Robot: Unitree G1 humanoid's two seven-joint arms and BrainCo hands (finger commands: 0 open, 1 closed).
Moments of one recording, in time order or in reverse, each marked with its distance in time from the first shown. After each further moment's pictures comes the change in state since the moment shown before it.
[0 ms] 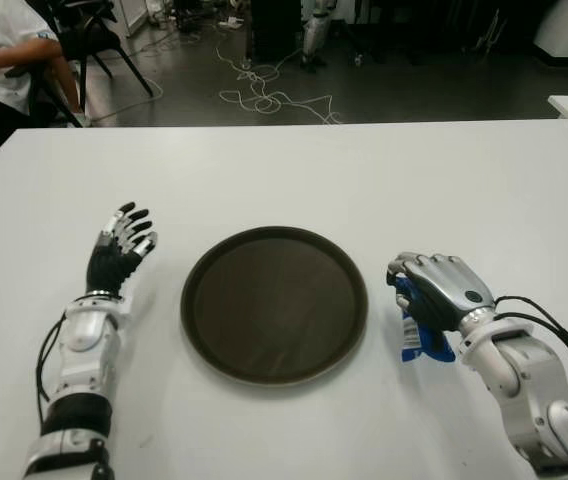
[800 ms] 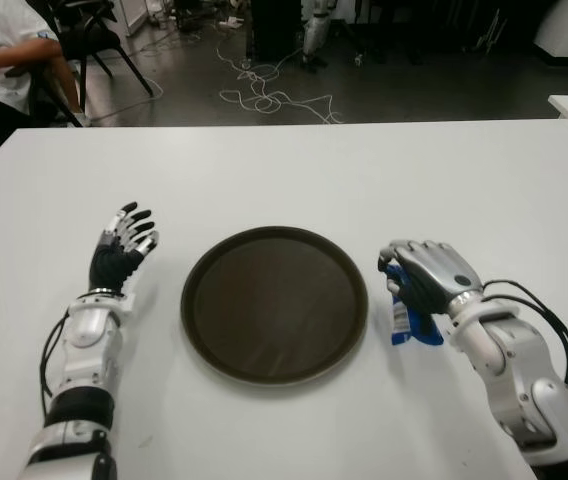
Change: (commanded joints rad) left arm -0.023 -0.003 0.002 0.051 0.001 -0.023 0.004; right arm -0.107 0.025 0.019 0.066 0.015 0.008 0.000
